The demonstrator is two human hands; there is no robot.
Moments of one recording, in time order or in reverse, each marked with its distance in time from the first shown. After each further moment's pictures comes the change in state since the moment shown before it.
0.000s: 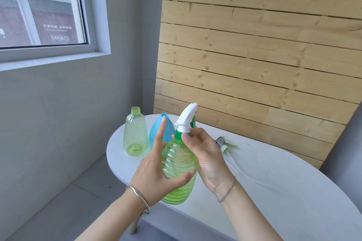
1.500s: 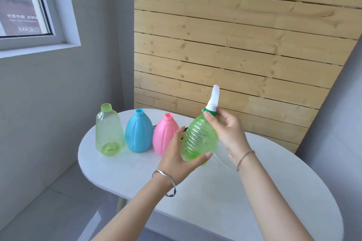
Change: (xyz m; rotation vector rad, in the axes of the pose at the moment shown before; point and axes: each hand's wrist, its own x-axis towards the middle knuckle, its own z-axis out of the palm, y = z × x) left_hand 0.048 -0.008 0.104 -0.269 -0.156 -0.214; right_hand 0.022 -0.038 -0.100 -0.425 0.412 -0.135
